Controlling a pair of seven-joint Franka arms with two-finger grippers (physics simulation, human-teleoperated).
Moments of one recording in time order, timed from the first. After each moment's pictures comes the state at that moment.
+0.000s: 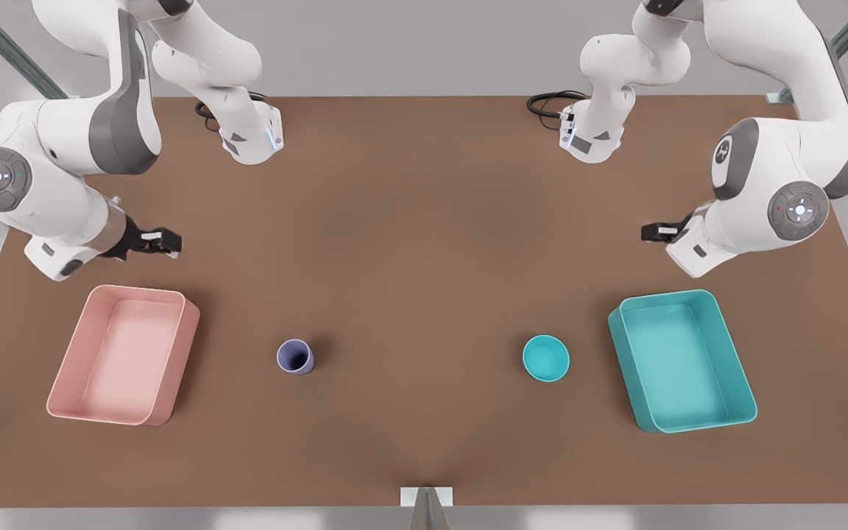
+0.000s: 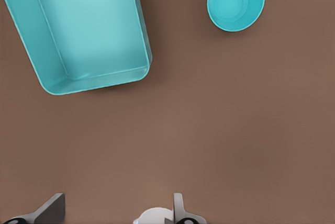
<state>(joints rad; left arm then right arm) -0.10 0.18 -0.01 -1.49 0.03 1.32 -0.04 -0.04 0.17 0.15 -1.43 -0.07 1.44 0.02</state>
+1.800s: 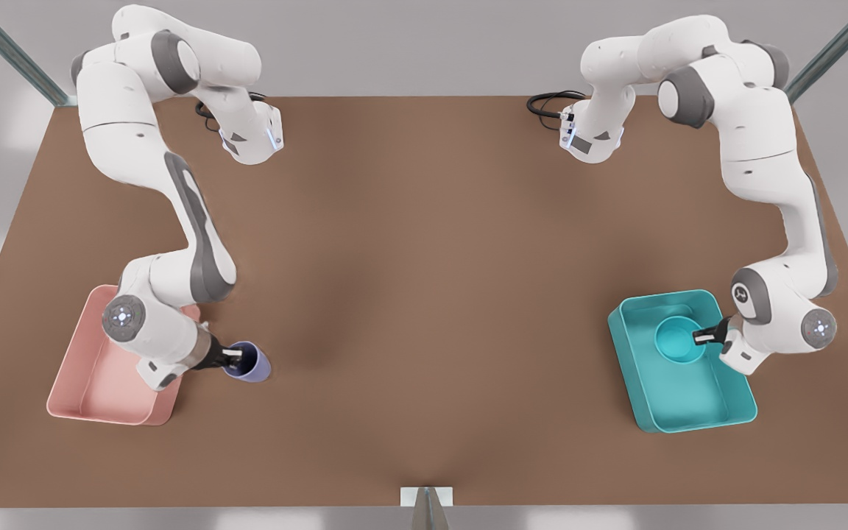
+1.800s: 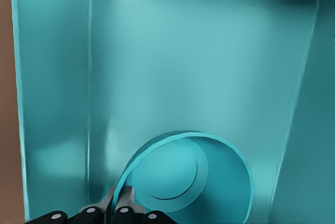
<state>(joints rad) 0.07 0.70 0.20 -1.56 -0.14 2.02 0.11 -0.12 0.58 0.25 -1.44 -0.04 2.06 0.09</state>
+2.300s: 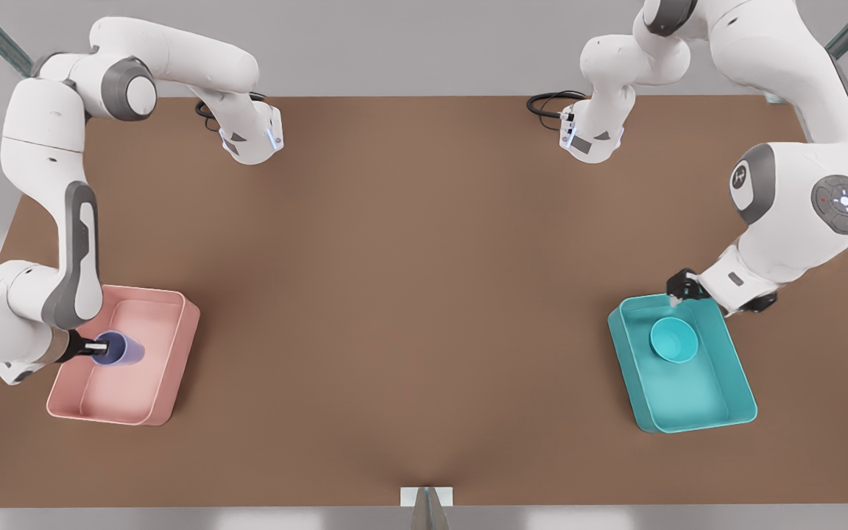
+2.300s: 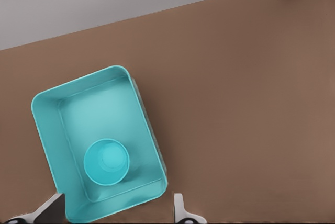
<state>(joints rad) -0.08 0.27 -0.01 -1.35 0.03 1.67 0.16 -0.37 0.72 0.11 -1.35 -0.11 1.95 -0.24</state>
